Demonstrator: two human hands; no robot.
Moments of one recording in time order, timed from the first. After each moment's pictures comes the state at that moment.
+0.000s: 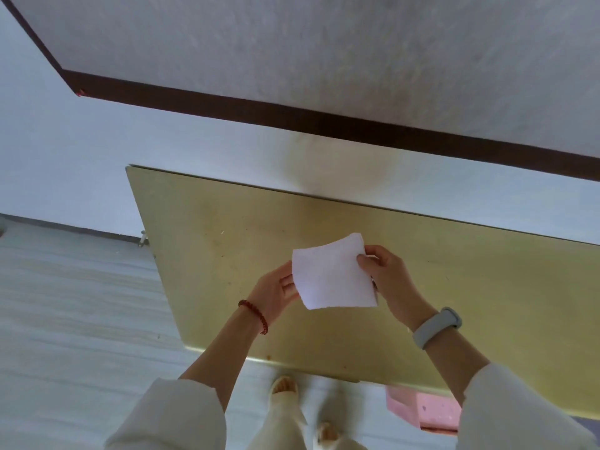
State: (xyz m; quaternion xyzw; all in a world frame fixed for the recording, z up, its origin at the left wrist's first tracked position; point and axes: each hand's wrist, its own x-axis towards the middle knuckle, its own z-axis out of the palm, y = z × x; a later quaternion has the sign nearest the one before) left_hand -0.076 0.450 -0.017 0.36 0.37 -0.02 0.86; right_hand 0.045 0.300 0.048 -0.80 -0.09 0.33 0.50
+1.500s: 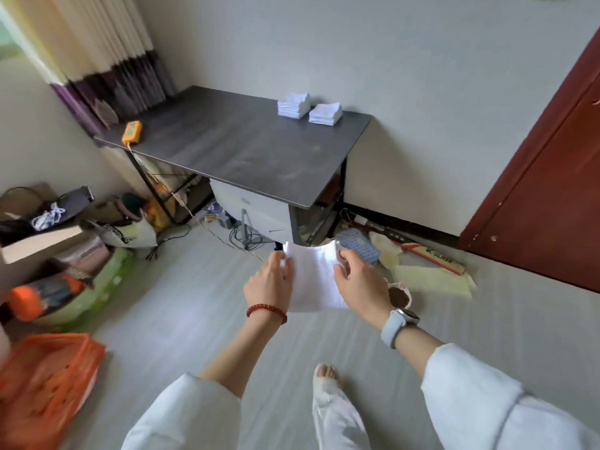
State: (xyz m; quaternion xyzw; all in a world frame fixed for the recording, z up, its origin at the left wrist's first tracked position) left_hand -1.239 0.084 0.094 0.16 0.95 0.26 0.01; right_hand -1.153 0.213 0.095 -0.28 -0.90 0.31 0.13
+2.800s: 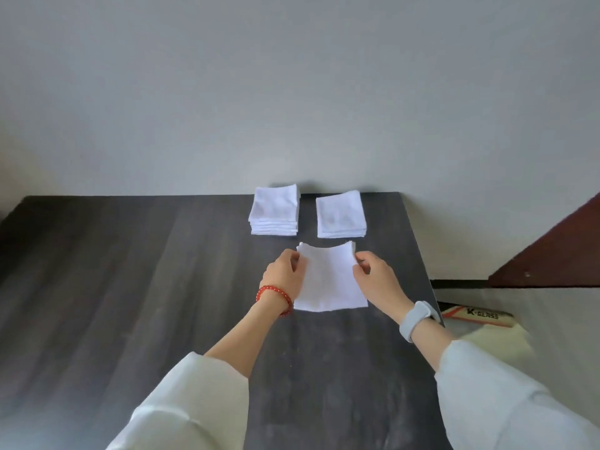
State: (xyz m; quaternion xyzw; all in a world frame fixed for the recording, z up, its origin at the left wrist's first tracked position) left_hand -2.037 0.423 0.076 0.34 0.83 0.32 0.30; right_hand -1.880 0.506 0.075 -0.50 -0.75 0.41 0.14
